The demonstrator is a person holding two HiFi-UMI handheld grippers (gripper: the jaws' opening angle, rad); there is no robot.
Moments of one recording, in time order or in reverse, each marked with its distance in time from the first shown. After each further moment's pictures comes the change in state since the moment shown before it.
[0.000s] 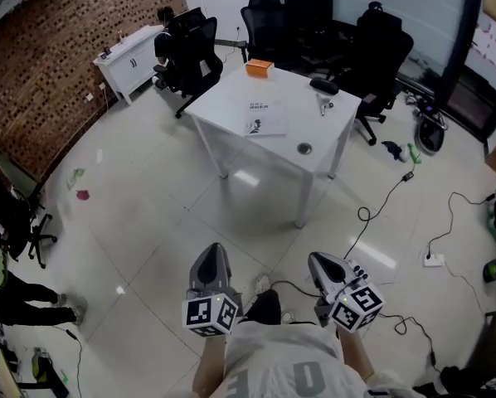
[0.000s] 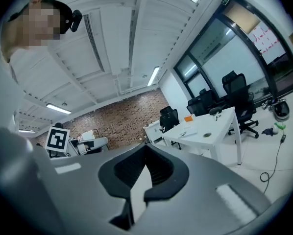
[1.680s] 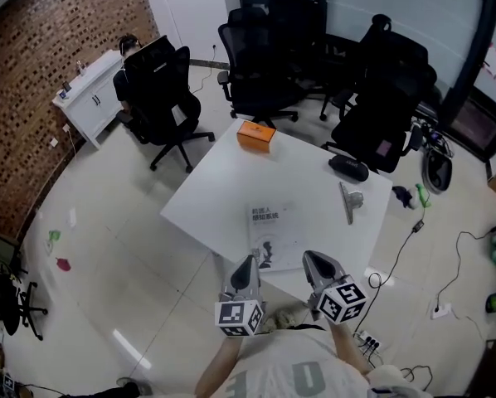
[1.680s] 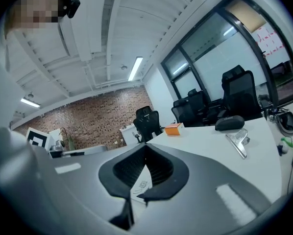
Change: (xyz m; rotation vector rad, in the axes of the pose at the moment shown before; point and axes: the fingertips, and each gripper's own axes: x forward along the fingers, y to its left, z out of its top) left arm 0.551 0.083 -0.032 0.008 0.134 -0.262; right arm 0.466 -0.299 0.129 -0.028 0.011 -0.197
